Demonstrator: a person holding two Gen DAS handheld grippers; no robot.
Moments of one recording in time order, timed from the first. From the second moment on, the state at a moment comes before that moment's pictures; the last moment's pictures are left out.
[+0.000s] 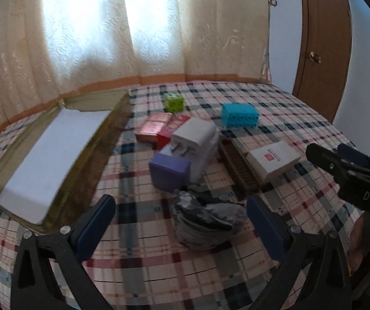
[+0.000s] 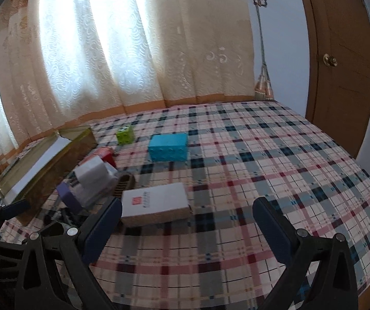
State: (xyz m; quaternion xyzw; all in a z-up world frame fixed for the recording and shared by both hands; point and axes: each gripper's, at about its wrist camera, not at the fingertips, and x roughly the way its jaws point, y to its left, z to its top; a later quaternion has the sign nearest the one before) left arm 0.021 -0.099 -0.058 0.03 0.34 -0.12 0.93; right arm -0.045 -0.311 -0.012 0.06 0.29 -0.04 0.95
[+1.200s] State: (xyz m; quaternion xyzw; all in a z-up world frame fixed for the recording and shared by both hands) left arm 0.058 -0.067 -0.060 0.00 0.36 -0.15 0.92; right arm 0.013 -0.264 -0.032 -0.06 0.39 0.02 0.92
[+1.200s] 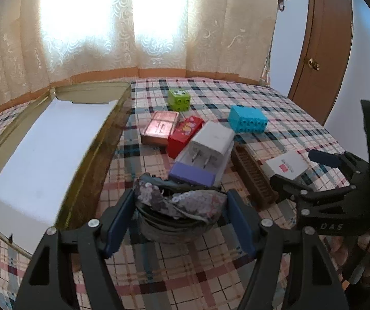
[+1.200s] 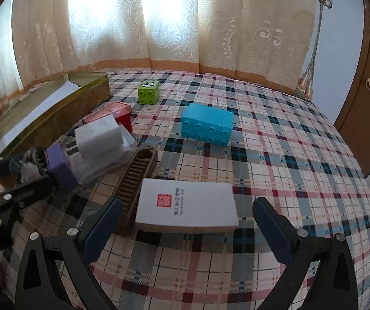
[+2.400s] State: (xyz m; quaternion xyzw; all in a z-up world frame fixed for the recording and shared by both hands) left arm 0.036 -0.048 -0.036 0.00 0.24 -0.09 0.97; right arm 0.001 -0.262 -0.011 -0.02 0.30 0.04 0.95
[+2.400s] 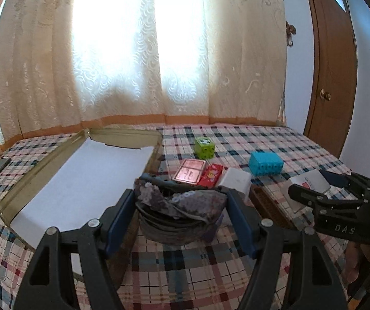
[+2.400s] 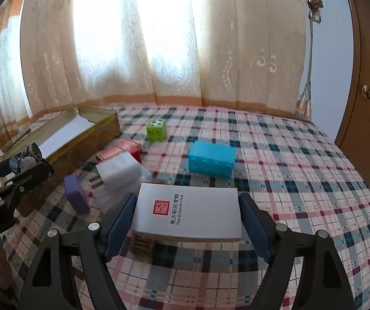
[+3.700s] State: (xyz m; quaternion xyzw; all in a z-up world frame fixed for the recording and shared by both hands) left arm 0.018 0.007 -0.028 -0.03 0.17 -0.02 0.98; right arm -0.018 -0.202 0.008 0.01 0.17 0.08 0.98
